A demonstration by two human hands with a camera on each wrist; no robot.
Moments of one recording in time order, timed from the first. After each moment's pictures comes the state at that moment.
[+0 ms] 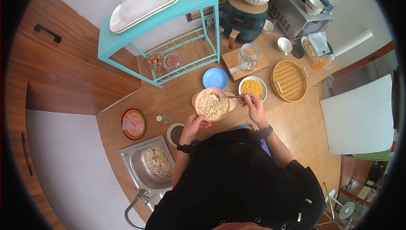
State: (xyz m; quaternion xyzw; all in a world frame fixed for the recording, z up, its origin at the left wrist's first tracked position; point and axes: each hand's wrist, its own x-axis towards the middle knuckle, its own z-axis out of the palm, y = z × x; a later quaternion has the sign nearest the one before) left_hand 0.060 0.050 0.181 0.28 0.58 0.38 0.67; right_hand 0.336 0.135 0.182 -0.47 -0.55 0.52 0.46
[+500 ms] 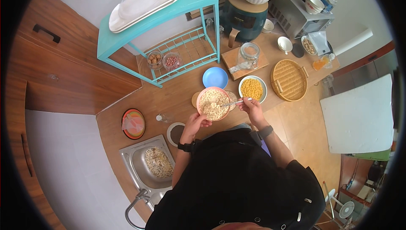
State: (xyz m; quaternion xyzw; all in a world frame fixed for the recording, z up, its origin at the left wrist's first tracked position) left_hand 0.064 0.052 0.179 0.28 0.57 0.38 0.67; right_hand 0.347 0.130 0.148 -0.43 -0.33 0.73 0.41
